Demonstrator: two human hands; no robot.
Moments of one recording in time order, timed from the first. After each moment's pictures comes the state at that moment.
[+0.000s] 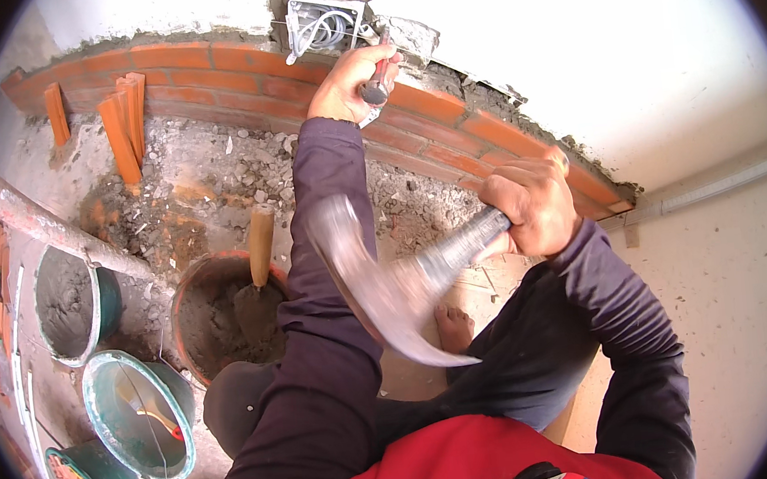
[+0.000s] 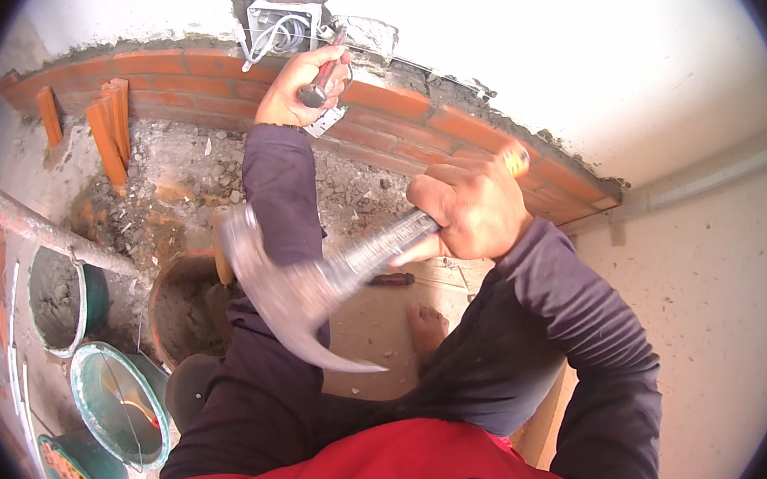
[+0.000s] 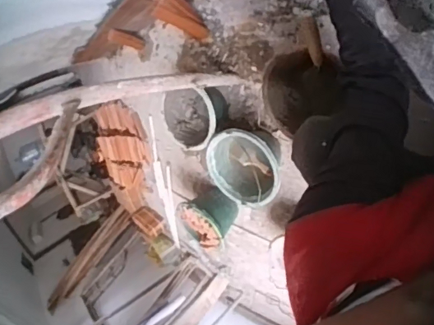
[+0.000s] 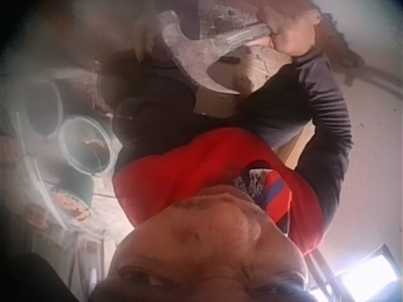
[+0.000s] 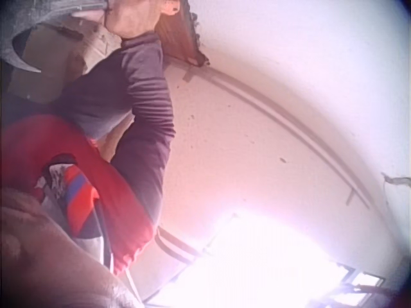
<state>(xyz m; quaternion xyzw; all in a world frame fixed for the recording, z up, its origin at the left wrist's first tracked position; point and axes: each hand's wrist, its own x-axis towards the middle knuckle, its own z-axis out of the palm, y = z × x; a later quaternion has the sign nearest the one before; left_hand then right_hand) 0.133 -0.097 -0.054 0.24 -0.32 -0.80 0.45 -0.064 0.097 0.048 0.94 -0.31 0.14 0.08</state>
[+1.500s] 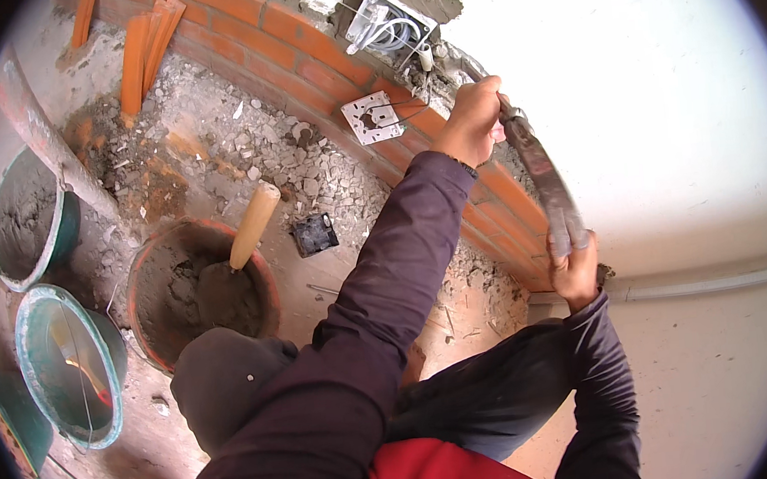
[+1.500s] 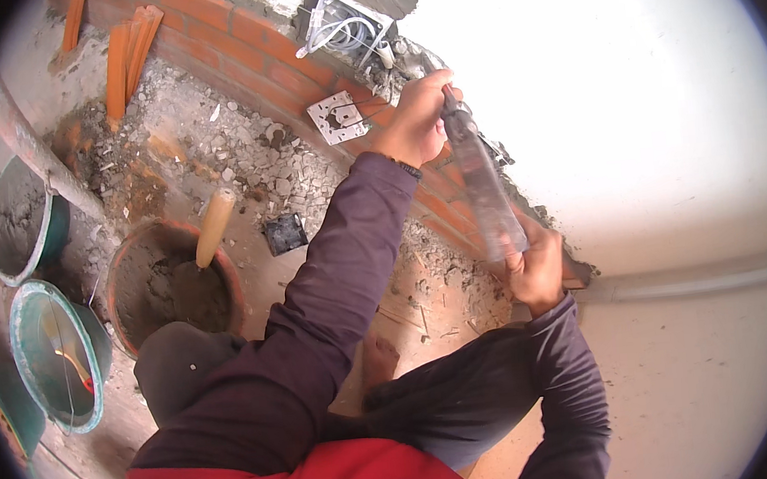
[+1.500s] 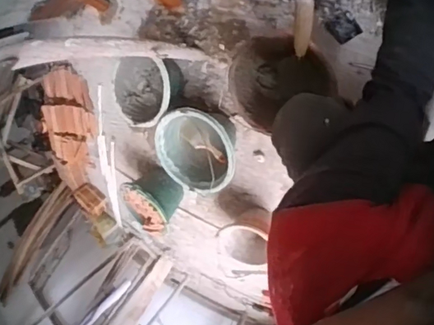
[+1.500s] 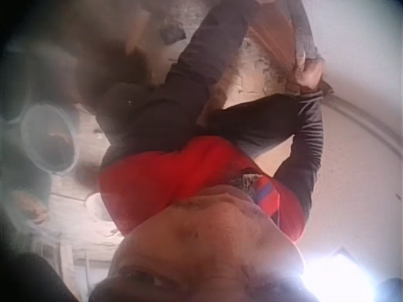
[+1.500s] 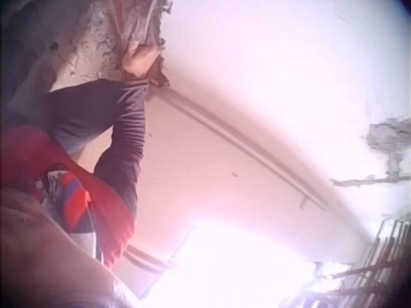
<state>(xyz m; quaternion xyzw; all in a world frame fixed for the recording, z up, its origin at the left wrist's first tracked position) 0.045 -0.084 -0.030 0.08 -0.13 -0.80 0.58 -0.137 0.088 0.037 0.80 -0.56 0.18 -0.05</state>
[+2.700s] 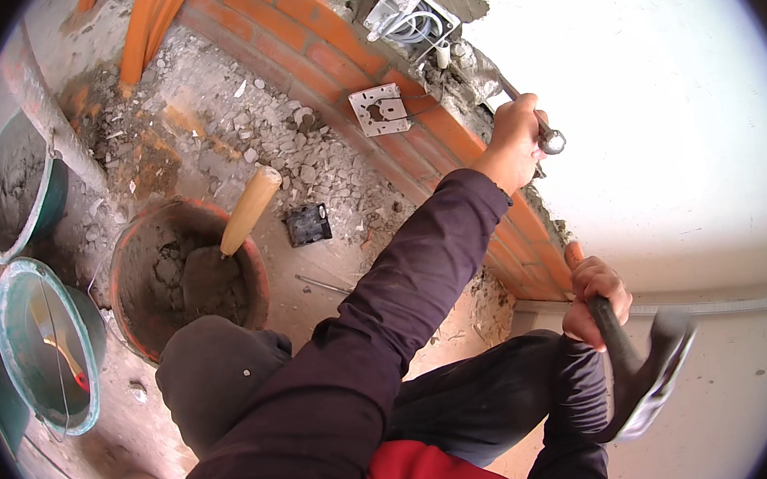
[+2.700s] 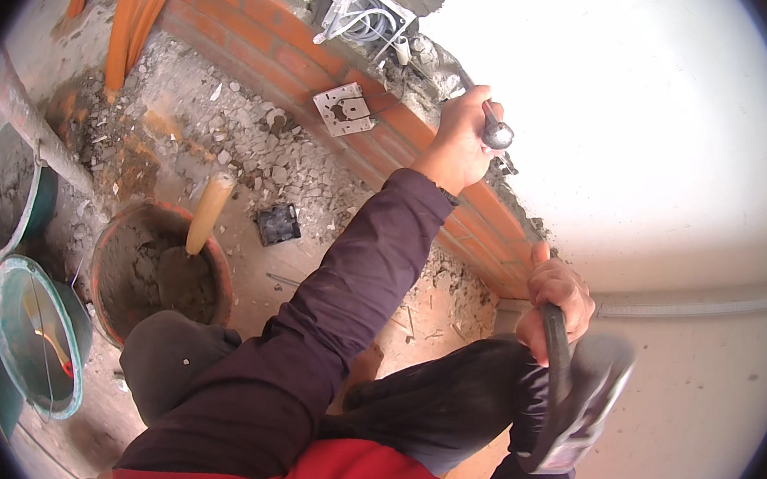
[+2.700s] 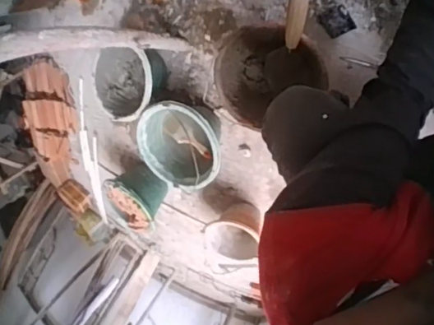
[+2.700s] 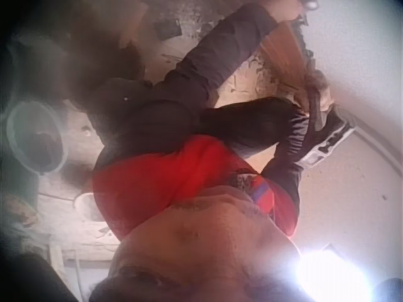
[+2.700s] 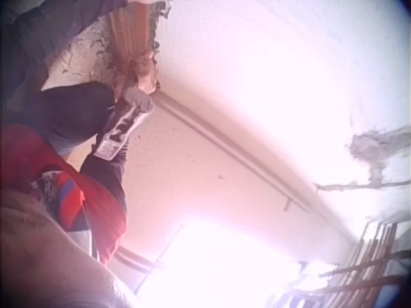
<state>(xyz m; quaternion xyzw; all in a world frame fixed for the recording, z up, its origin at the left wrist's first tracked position) 0.015 -0.062 -0.010 0.03 0.00 -0.82 0.57 -0.150 0.103 0.030 0.87 -0.36 0.35 -0.02</state>
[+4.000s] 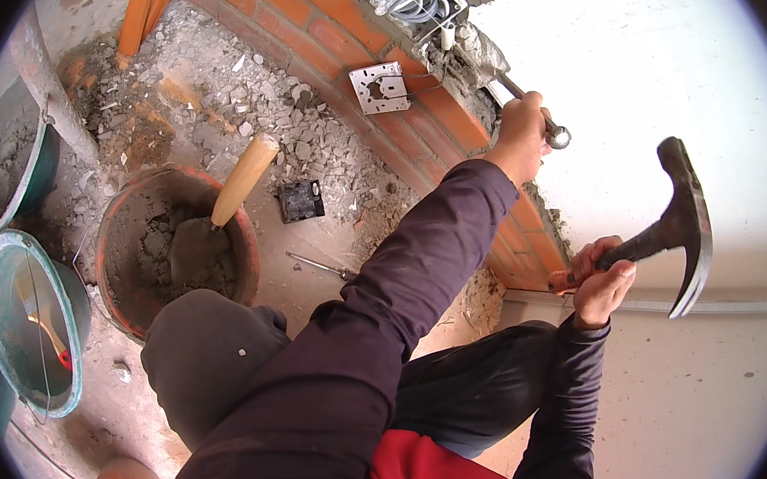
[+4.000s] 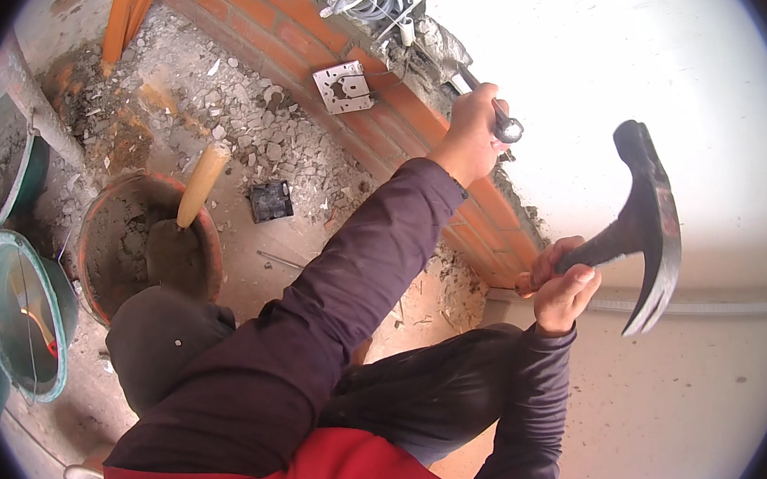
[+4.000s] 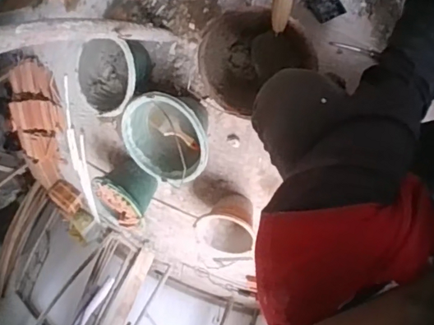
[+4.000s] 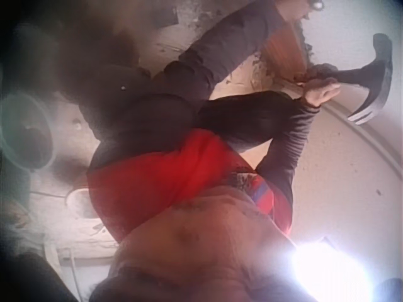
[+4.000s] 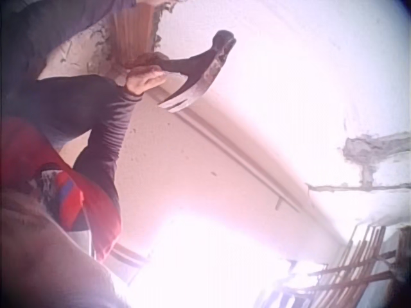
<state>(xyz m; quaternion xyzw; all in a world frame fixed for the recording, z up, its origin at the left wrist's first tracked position) -0.009 -0.060 -0.016 0.04 0.05 -0.81 0.58 -0.145 0.113 0.045 0.70 -0.54 0.44 -0.15</state>
